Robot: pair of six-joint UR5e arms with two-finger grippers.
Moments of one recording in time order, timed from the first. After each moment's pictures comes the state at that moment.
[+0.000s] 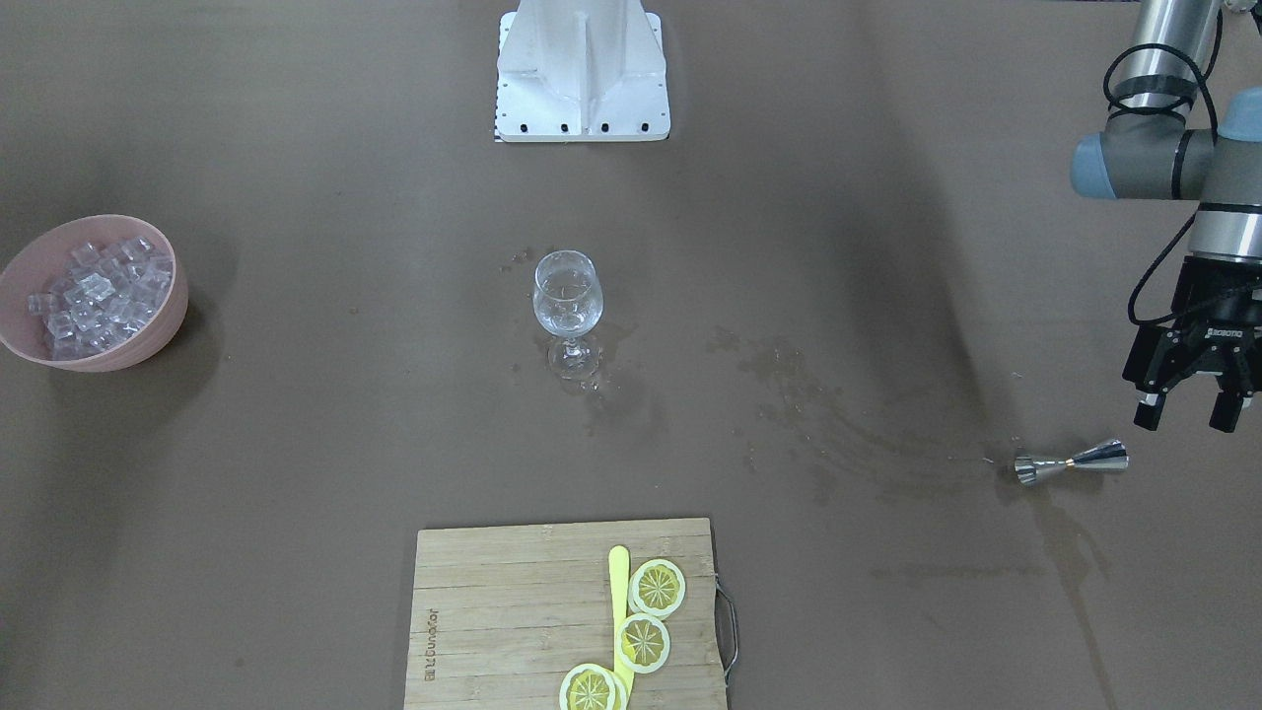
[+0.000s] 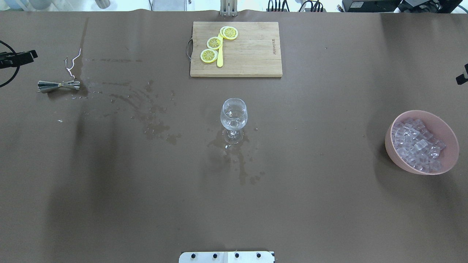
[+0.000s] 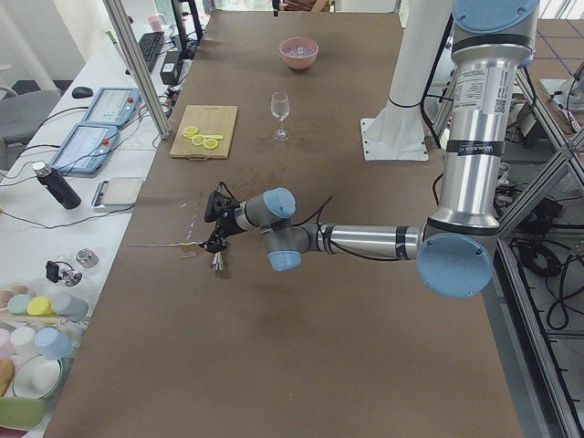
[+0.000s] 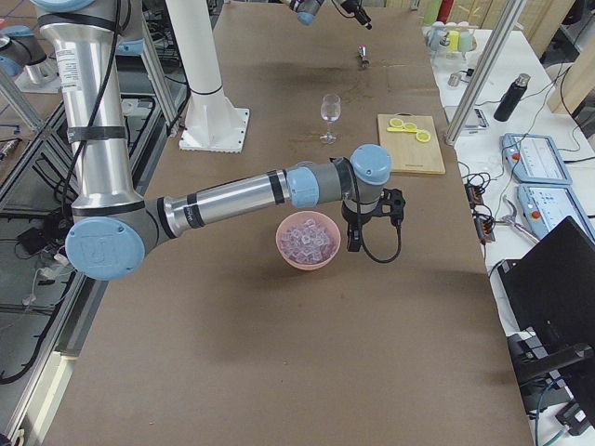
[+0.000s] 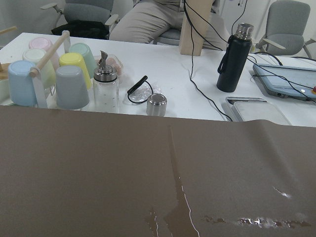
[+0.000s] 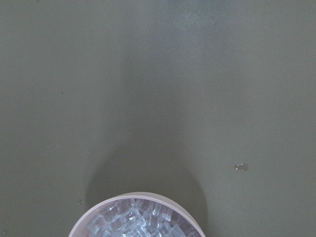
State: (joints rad) left arm -1.06 -1.63 -1.47 -2.80 -1.63 -1.00; right arm 1.41 -1.48 1.78 -1.65 2.46 0.28
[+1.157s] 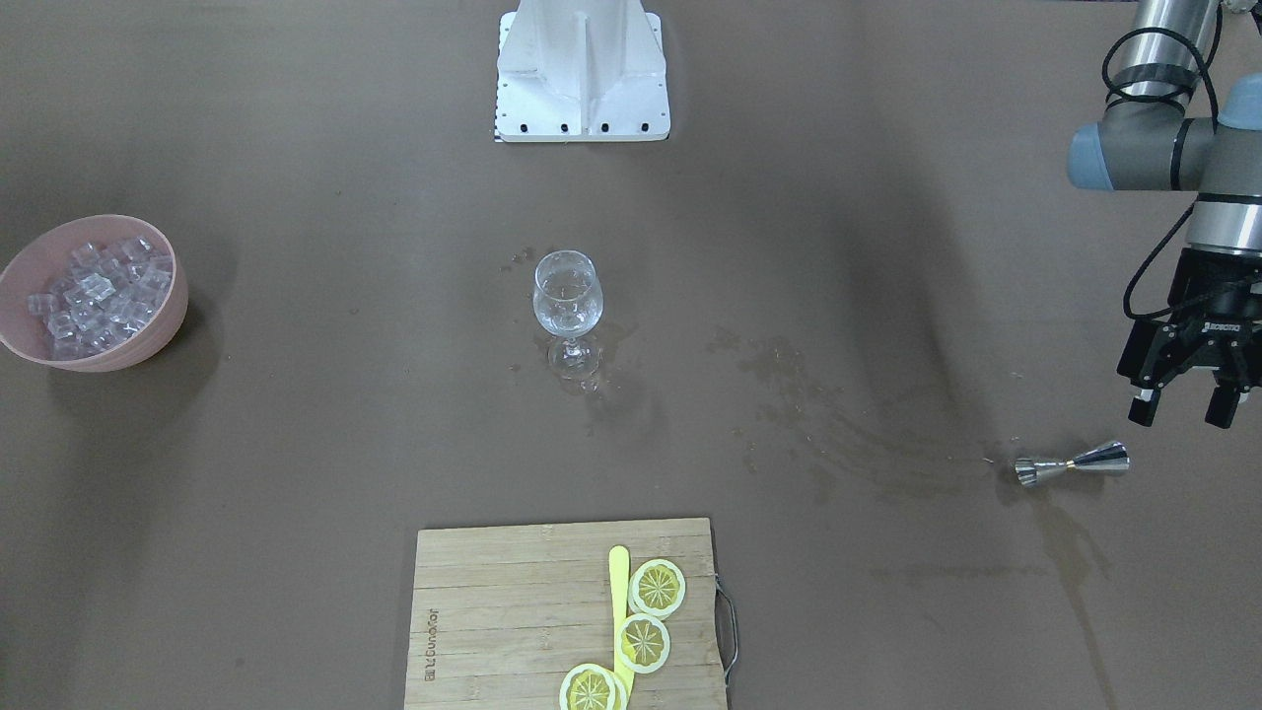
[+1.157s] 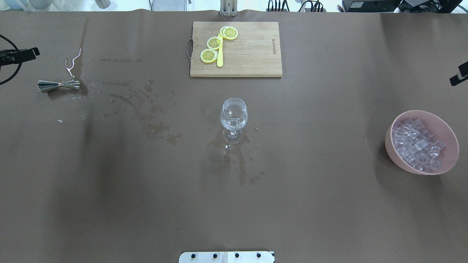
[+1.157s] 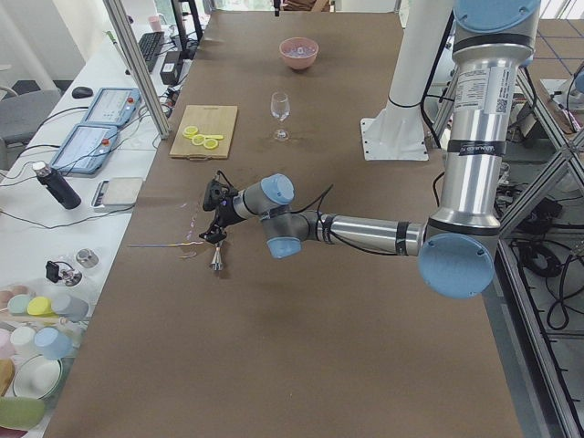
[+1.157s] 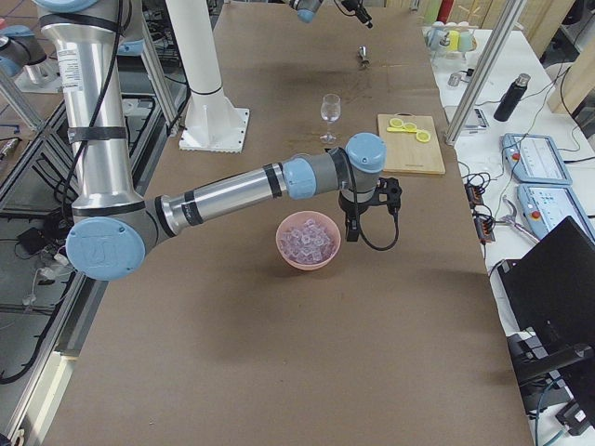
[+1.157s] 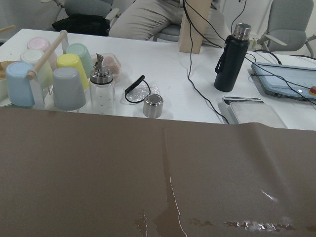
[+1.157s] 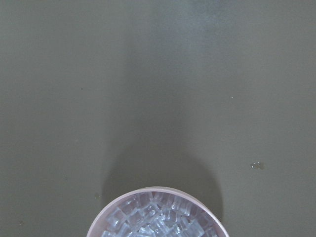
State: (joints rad) left arm -1.06 -1.63 -1.52 -2.74 -1.65 -1.00; right arm 1.36 -1.49 1.87 -1.65 2.44 0.34
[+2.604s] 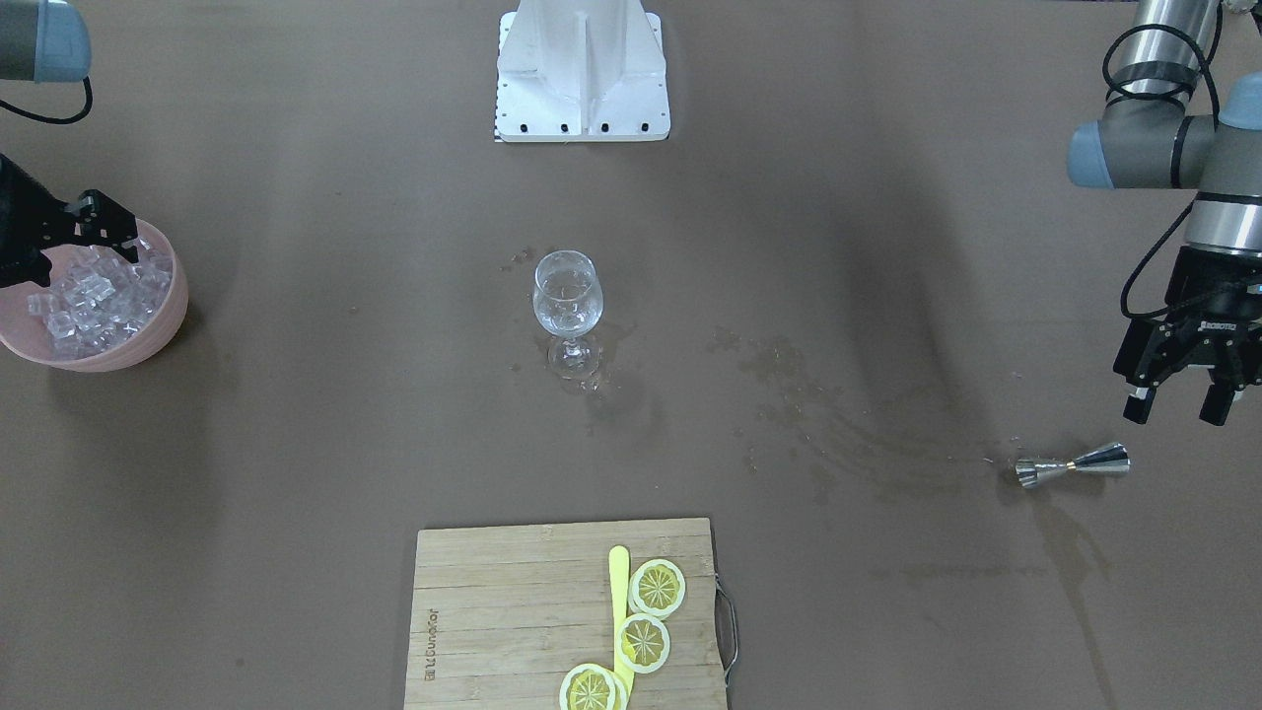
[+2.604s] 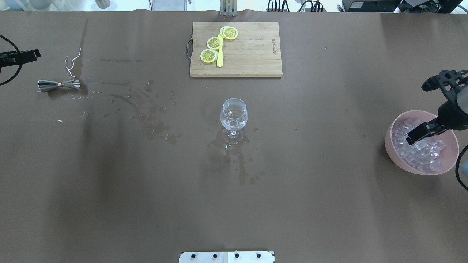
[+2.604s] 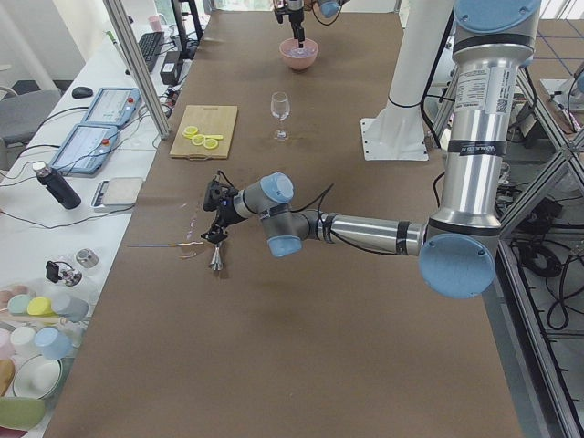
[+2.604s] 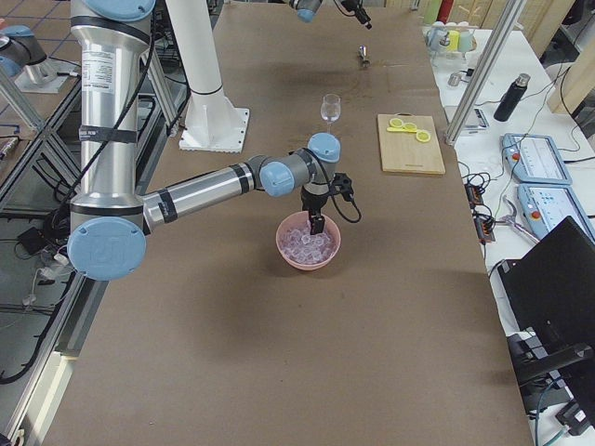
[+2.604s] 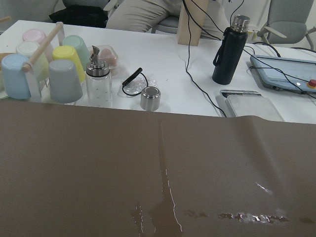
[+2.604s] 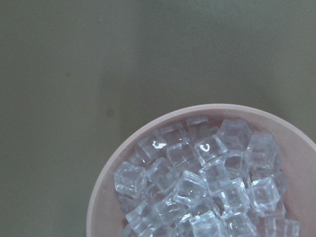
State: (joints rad) left arm -1.06 -1.63 -1.52 -2.73 -1.66 -1.00; right arm 1.01 -1.64 1.96 -1.51 2.24 0.33
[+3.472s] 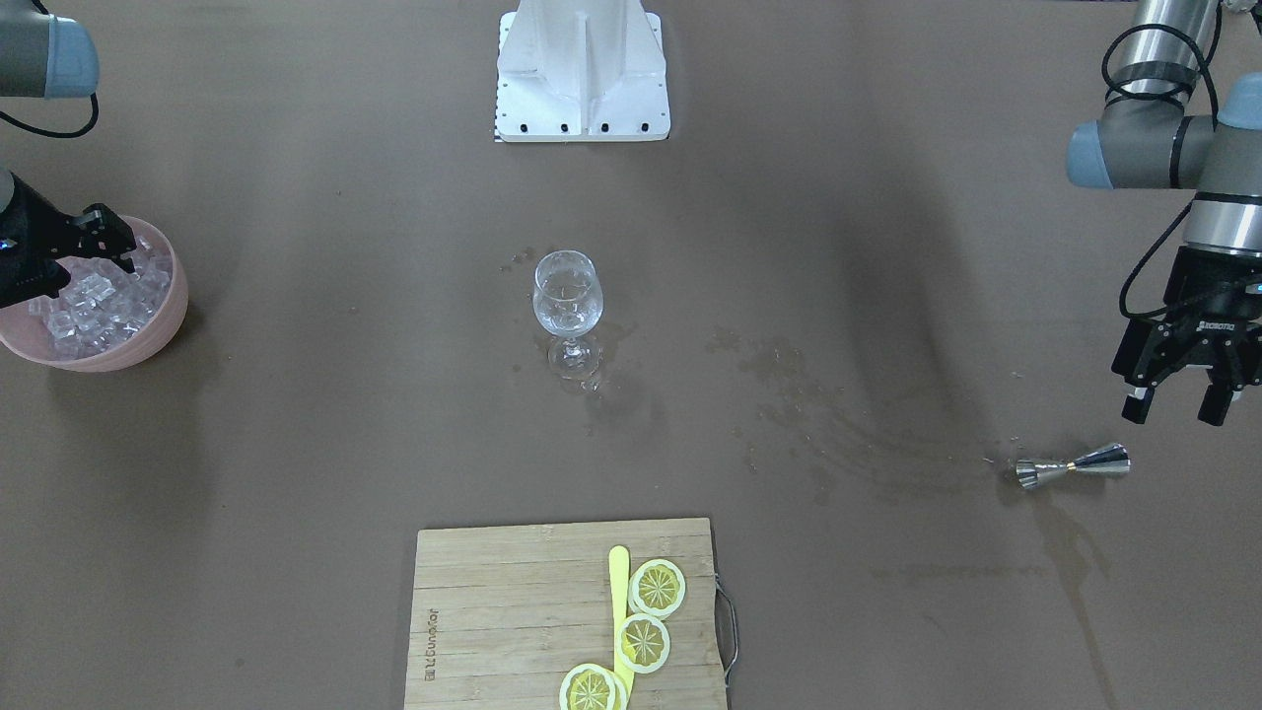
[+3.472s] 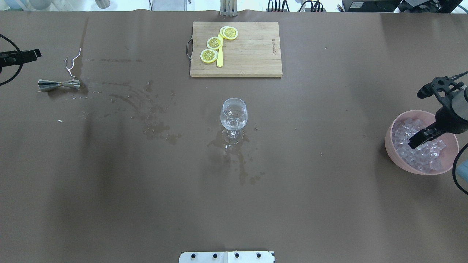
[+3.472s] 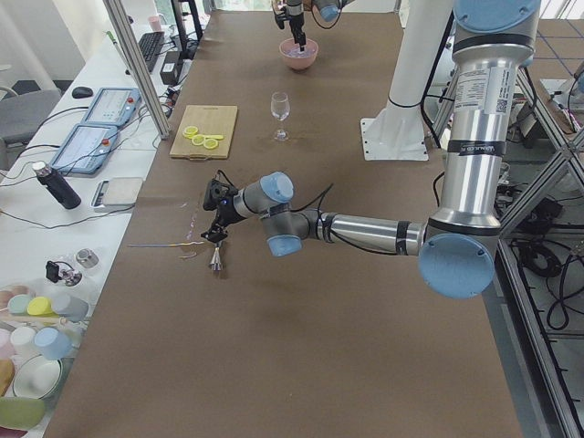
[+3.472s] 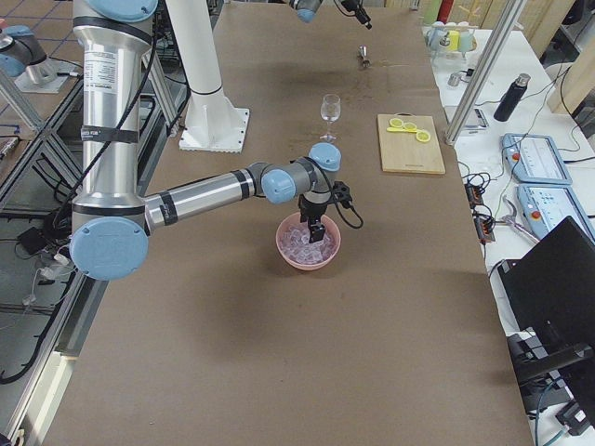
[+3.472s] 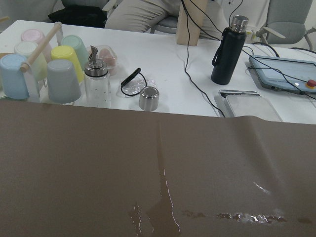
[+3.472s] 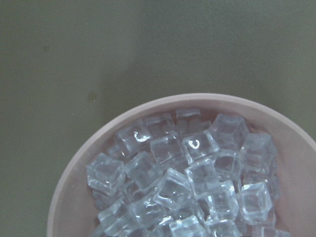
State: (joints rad) left arm -1.06 -1.63 -1.52 -2.73 -1.66 -1.00; right arm 1.00 -1.64 1.91 -1.50 2.22 0.25
